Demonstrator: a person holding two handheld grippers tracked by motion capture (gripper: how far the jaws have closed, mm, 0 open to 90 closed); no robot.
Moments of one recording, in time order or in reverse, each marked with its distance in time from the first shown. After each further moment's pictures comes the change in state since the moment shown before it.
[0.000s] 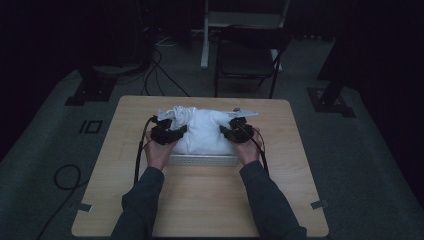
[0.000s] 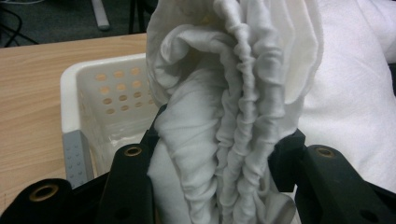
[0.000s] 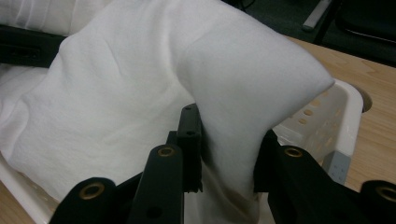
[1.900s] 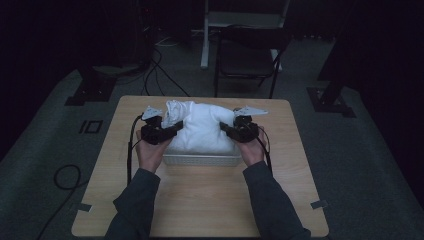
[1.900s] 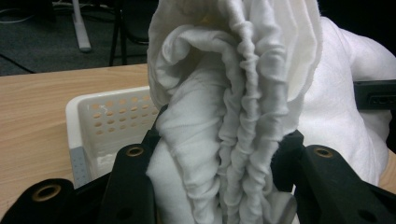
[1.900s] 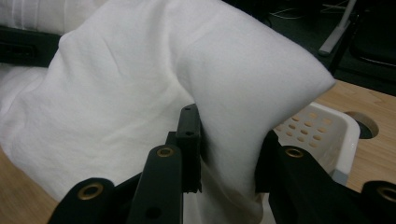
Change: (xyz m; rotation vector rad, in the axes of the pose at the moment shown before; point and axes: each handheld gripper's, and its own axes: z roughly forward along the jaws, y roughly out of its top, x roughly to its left) left arm -0.004 0.017 -0.055 -0.107 -0.097 -0.044; right arm 0.008 0.015 -0.040 -0.100 0.080 0.009
